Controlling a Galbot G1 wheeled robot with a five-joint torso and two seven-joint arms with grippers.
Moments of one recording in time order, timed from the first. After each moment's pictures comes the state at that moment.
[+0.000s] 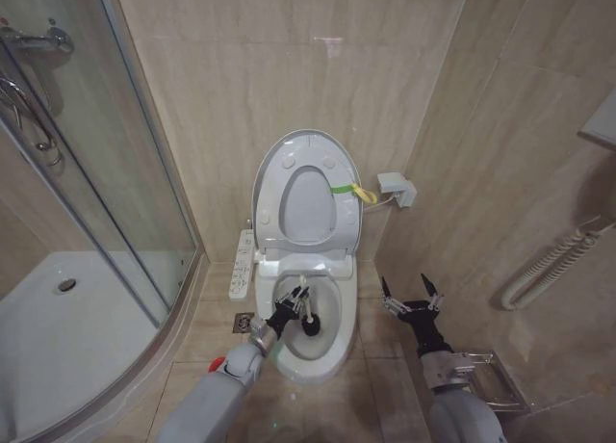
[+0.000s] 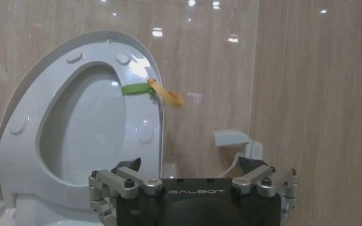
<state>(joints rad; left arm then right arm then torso) 0.75 -1.33 0.19 -0.98 -0.49 -0.34 0.25 -1.46 1.30 0.57 1.94 0.19 0.22 0.07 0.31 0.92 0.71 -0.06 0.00</state>
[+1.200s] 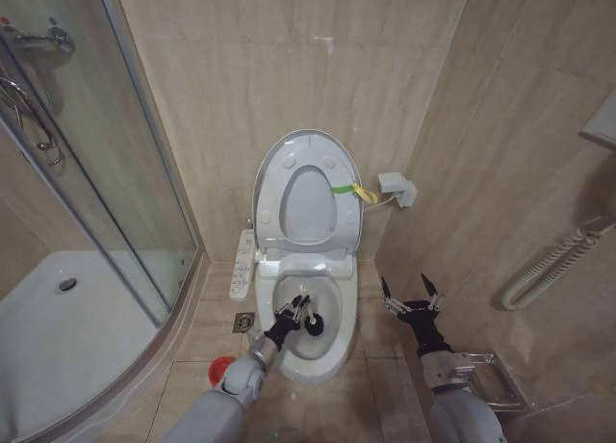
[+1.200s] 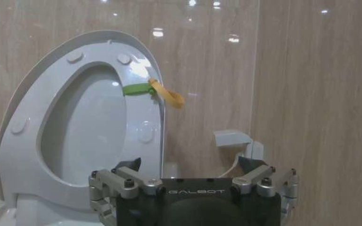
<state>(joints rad) 0.85 -1.31 0.14 -1.15 -0.59 -0.30 0.22 -1.46 1.30 0.57 1.94 0.19 0.22 0.07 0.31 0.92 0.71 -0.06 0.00</state>
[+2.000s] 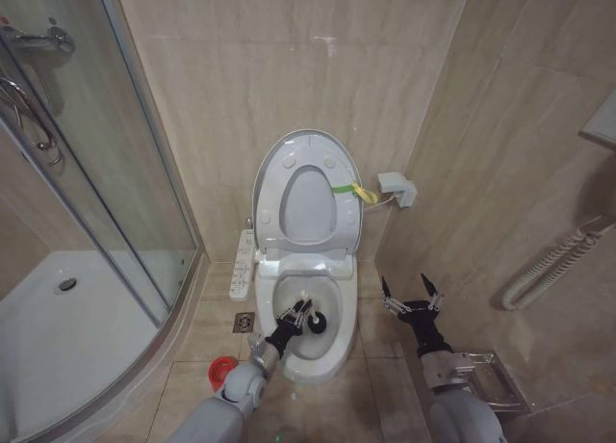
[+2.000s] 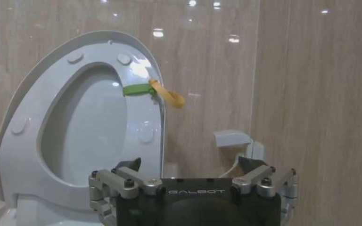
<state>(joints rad) 0.87 -1.31 0.14 -1.15 -0.59 -0.30 0.23 -1.46 1.30 0.57 1.94 0.19 0.22 0.07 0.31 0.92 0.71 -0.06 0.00</state>
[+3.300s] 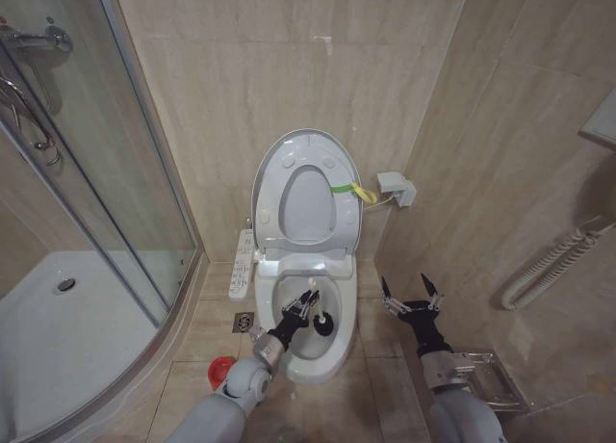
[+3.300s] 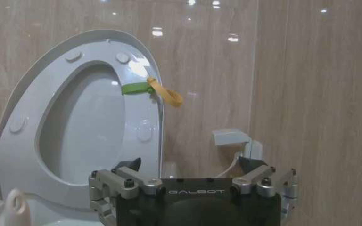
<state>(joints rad) 0.89 -1.28 0.15 -1.34 -0.69 -0.26 0.23 -1.46 1.30 0.57 1.94 0.19 0.22 0.07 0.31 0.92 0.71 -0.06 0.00</state>
